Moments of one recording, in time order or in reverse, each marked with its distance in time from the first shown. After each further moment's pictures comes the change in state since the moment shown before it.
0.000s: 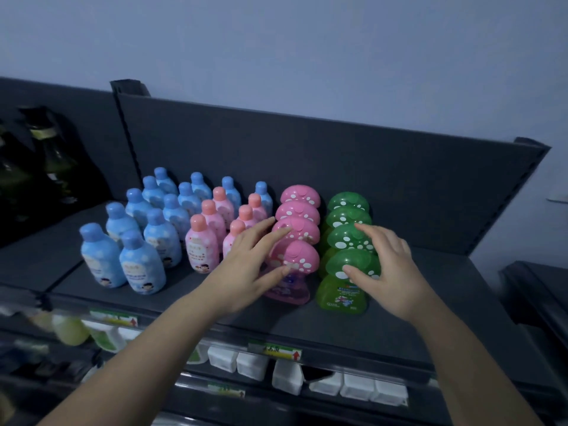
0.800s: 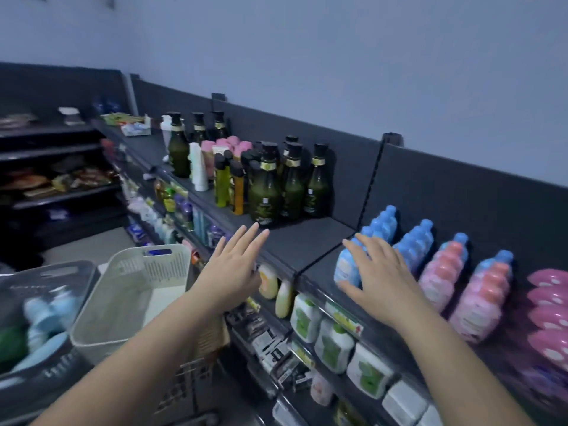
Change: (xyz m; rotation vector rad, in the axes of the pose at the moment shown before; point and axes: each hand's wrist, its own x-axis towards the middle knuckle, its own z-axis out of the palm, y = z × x) left_hand -0.281 -0.128 -0.242 0.601 0.115 -0.726; right_hand 0.033 -0.328 0.190 -0.375 -0.258 -0.618
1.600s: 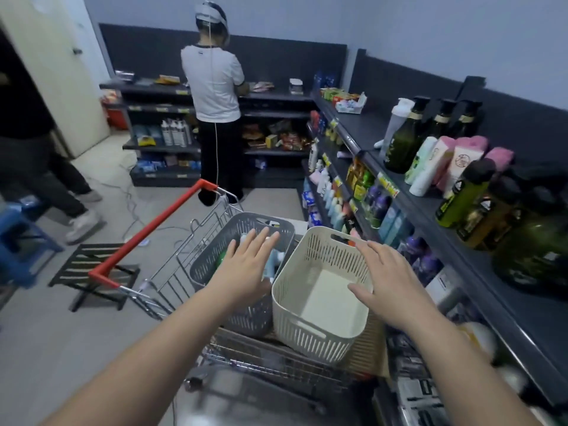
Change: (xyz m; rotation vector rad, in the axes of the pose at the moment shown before) left_hand -0.196 -0.299 -0.034 0.125 -0.068 -0.680; right_hand 0.156 -0.351 0.093 0.212 -0.166 -0.614
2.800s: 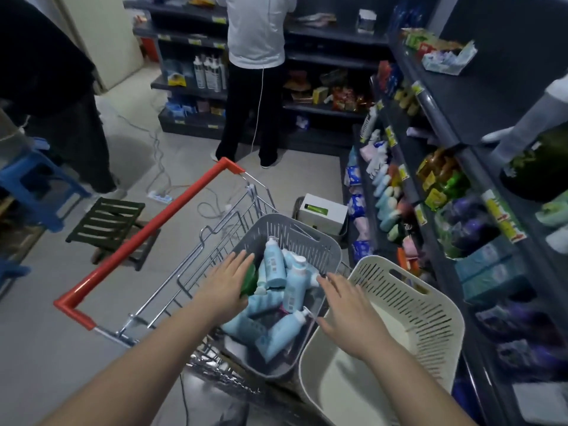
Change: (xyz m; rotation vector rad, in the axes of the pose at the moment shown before) left_hand 0.136 -0.174 0.109 -0.115 -0.279 -0.311; right_hand 0.238 -0.061 0.150 0.030 -0.410 -0.262
